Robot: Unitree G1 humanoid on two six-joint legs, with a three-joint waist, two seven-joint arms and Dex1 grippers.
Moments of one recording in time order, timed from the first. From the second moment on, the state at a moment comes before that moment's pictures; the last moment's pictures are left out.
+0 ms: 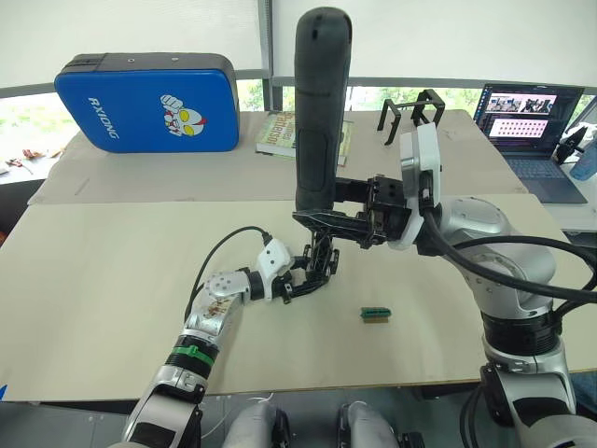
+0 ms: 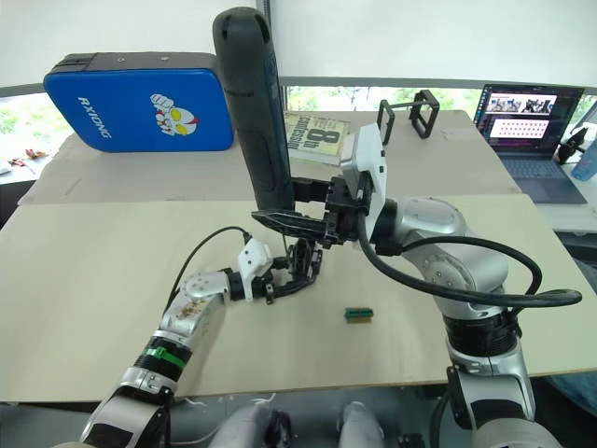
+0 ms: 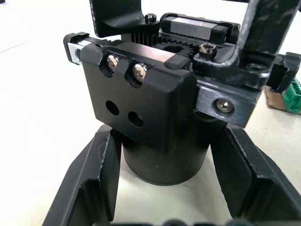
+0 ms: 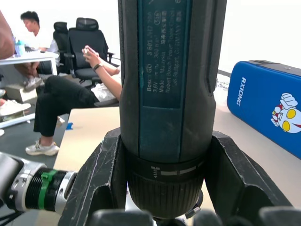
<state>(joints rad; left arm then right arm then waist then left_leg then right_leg) -0.50 0.23 -0.17 0.40 -0.14 -0.01 -0.96 -0.70 -0.50 0.06 -0.36 0.73 0.61 0.87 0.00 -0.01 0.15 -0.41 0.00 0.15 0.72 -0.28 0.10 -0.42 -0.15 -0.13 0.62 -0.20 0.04</state>
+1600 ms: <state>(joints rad) -0.49 0.25 -0.18 0.38 -0.14 -0.01 -0.97 -0.67 -0.43 0.10 -0.26 0.57 0.49 0.96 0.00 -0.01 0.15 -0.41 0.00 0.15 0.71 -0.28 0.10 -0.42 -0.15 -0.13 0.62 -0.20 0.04</state>
